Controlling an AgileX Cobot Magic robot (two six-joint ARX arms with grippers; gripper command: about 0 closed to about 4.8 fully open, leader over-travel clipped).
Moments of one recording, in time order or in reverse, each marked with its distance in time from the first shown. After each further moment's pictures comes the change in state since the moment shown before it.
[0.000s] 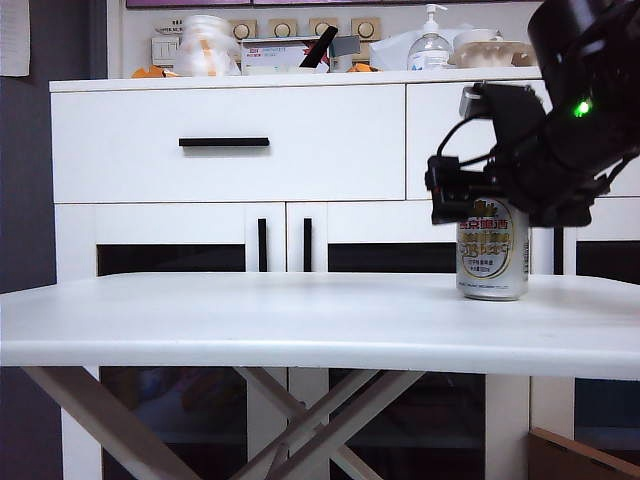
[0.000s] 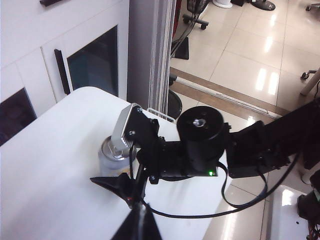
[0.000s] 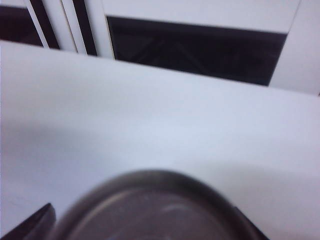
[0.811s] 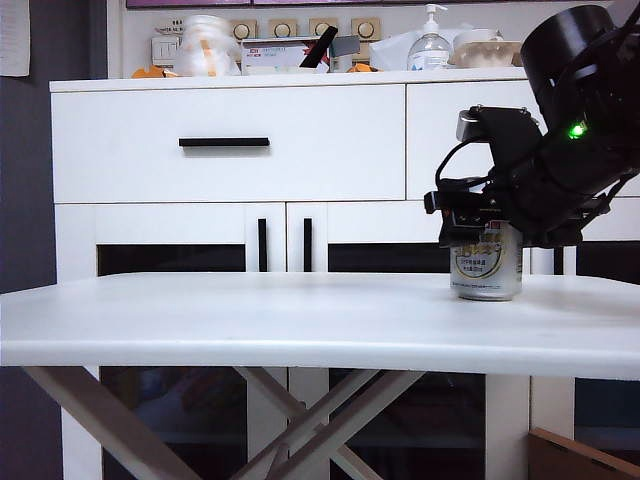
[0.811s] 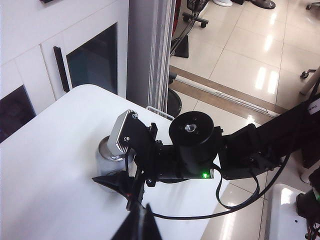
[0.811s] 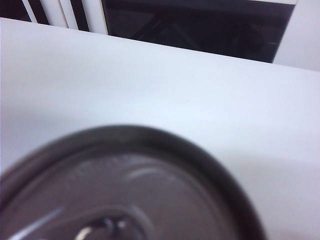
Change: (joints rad) left arm 0.000 -0.002 0.000 -0.008 0.000 0.000; right arm 0.000 0.043 0.000 -0.004 0.011 0.002
